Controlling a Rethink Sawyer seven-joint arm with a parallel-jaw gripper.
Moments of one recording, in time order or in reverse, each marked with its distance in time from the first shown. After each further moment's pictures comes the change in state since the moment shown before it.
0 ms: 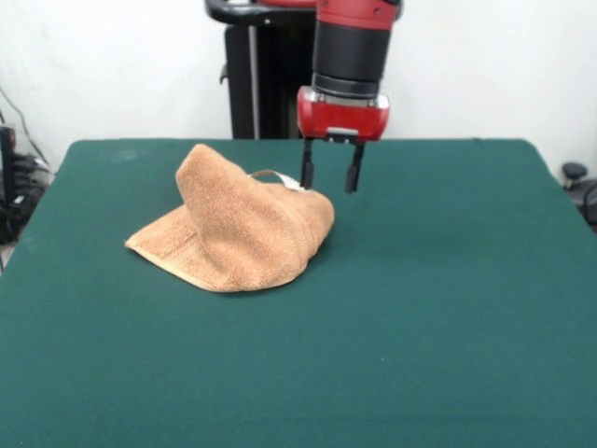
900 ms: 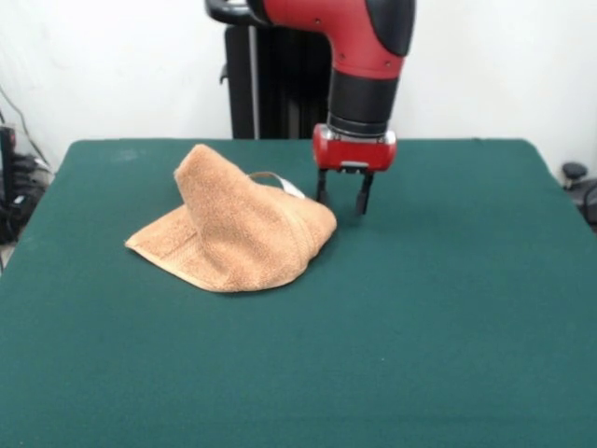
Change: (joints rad) arm 0.023 0.172 0.001 -0.001 0.002 -0.108 0.000
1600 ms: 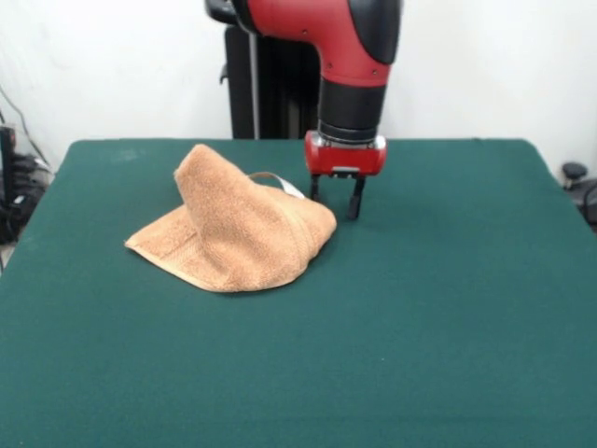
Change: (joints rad) arm -0.055 0.022 0.024 0.000 -0.048 -0.018 0.000
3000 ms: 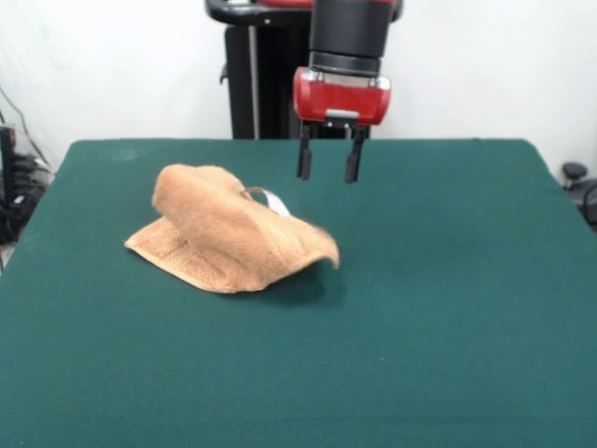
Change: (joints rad) arm -0.005 -0.282 0.002 0.007 -0.001 0.114 0.000
